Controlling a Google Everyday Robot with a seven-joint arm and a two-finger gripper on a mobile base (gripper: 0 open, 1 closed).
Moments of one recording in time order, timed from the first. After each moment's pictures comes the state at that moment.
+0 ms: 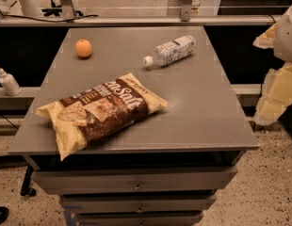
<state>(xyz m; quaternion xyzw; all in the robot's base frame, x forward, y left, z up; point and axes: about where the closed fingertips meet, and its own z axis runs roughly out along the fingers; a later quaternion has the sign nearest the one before) 0.438 -0.217 0.977 -0.60 0.78 -0.03 0.16</state>
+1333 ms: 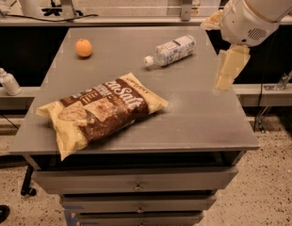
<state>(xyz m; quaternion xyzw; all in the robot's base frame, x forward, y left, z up) 0.533 -0.151 0.963 -0.71 0.67 -0.01 0.23</state>
